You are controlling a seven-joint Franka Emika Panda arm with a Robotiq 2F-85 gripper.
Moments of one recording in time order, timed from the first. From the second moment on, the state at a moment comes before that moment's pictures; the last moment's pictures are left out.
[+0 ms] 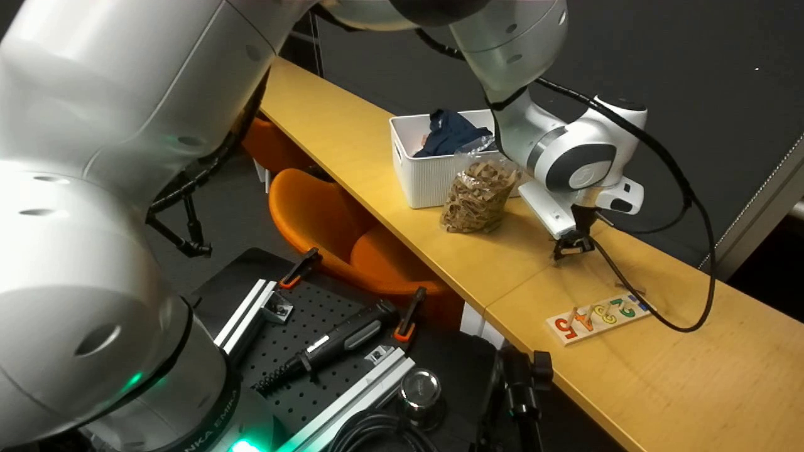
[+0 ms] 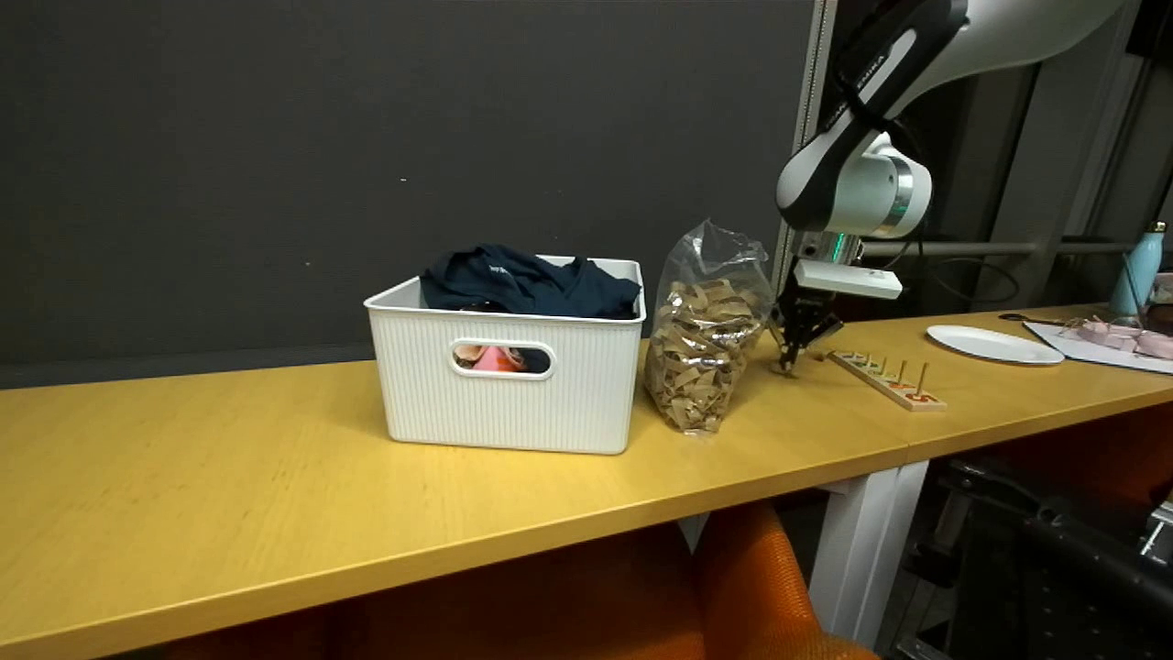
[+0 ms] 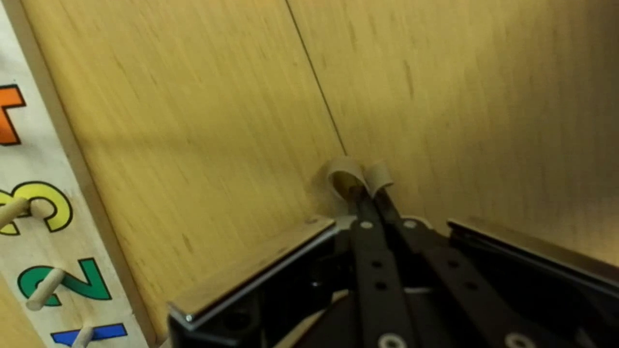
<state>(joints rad) -0.35 0.82 -0.16 -1.67 0.30 2.58 0.13</state>
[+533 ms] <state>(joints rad) -0.34 0.78 -0.18 -1.62 0.28 2.58 0.15</state>
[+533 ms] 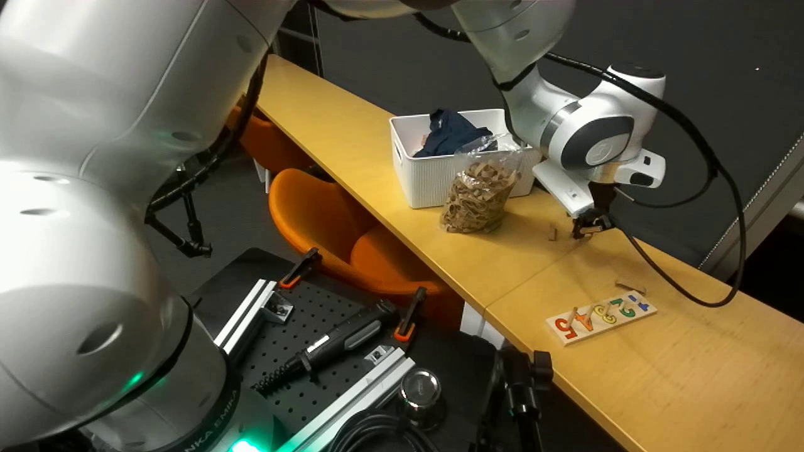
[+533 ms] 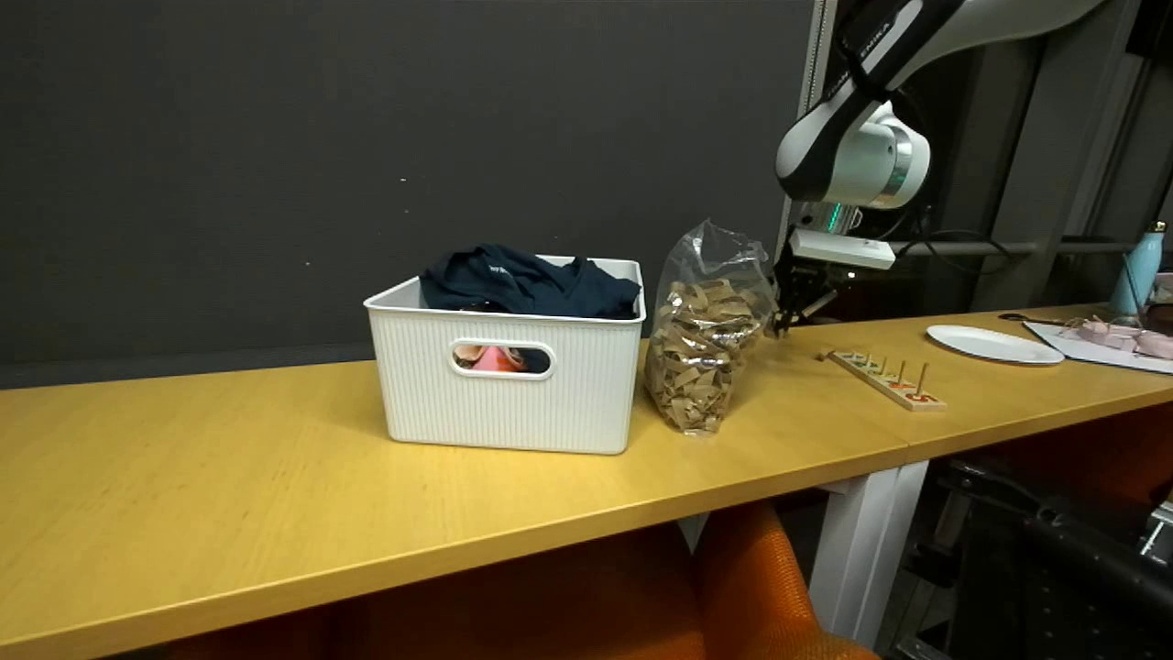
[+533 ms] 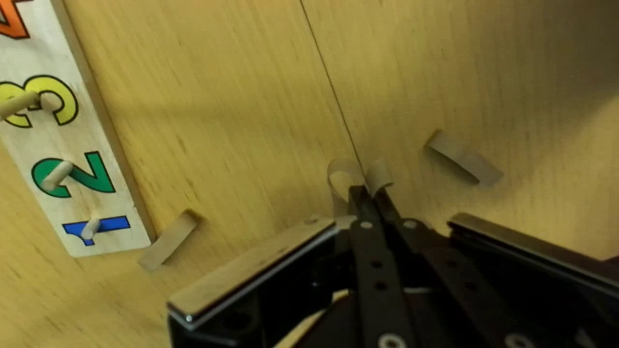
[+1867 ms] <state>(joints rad) -0.29 0.97 -0.18 -1.38 0.20 2.52 0.17</state>
